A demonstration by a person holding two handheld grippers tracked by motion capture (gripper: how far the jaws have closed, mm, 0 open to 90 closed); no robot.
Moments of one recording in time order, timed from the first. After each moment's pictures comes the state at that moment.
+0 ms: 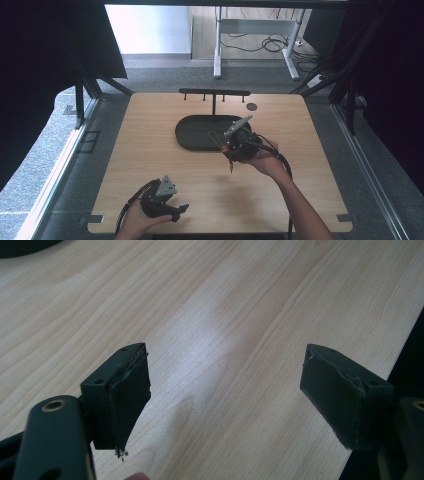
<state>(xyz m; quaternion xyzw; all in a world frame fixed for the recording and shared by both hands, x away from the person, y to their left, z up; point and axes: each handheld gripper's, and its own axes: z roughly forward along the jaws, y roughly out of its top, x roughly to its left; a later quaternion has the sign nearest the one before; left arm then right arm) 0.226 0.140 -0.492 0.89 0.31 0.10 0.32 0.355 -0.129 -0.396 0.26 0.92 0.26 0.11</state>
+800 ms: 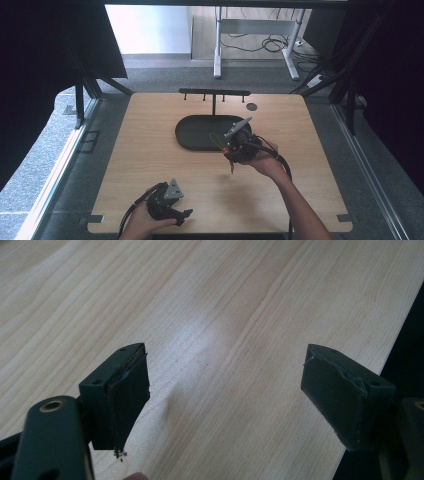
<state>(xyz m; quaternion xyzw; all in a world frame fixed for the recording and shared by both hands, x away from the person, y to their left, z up) 0.225 0.127 -0.501 0.90 0.29 0.09 0.30 0.358 -0.131 -0.406 0.27 0.92 0.25 0.11</state>
